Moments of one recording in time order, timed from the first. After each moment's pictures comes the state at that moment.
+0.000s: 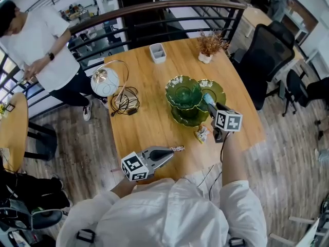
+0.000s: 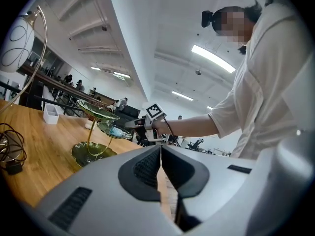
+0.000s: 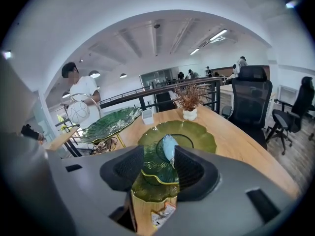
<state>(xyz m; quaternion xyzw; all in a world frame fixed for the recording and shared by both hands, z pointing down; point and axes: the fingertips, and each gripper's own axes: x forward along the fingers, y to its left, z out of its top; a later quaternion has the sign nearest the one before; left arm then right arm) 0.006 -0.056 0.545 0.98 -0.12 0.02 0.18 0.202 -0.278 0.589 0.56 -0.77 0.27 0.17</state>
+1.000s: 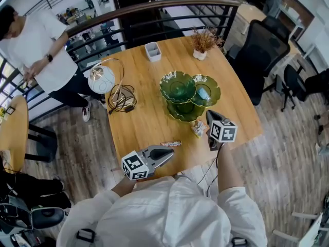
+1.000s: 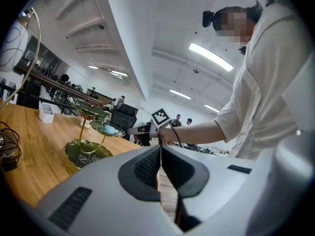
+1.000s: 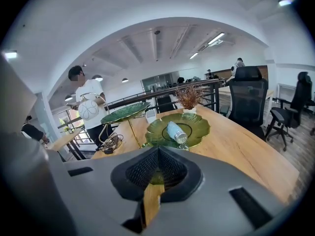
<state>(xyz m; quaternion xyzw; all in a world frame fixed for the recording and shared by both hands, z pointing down) 0.026 -0.029 0.542 0.98 -0.11 0.02 0.18 0.200 -0.210 0.604 0.55 -0.78 0.26 0.14</state>
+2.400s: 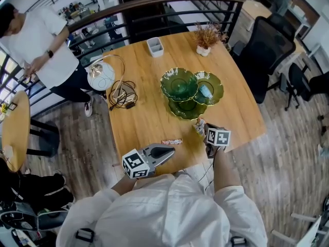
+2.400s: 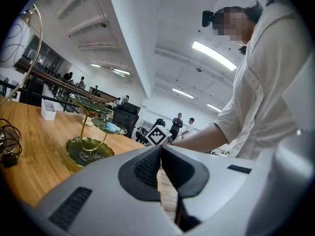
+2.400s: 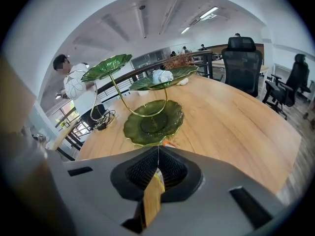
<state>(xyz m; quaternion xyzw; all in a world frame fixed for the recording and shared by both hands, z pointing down) 0.032 -0.034 0.549 0.97 -0.12 0.03 0.19 0.206 -0.169 0.715 0.54 -0.73 0.37 0.21</state>
